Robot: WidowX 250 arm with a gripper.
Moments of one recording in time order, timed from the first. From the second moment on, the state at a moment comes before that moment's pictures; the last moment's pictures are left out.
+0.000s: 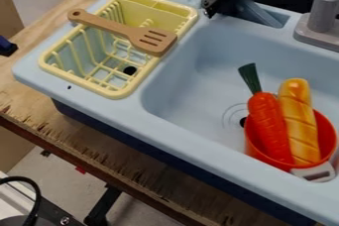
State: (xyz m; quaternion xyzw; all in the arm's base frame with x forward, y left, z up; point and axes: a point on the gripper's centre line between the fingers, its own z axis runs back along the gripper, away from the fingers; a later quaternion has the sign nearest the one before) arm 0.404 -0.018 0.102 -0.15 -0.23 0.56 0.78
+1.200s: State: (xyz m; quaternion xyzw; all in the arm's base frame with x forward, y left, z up) arm 0.372 0.001 0.187 -0.17 -0.28 0.54 0.77
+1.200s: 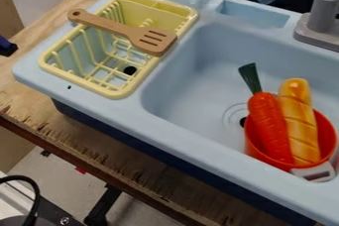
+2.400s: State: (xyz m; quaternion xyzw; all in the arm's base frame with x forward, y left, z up) arm 0.329 -0.056 0.135 -0.19 -0.08 0.60 0.78
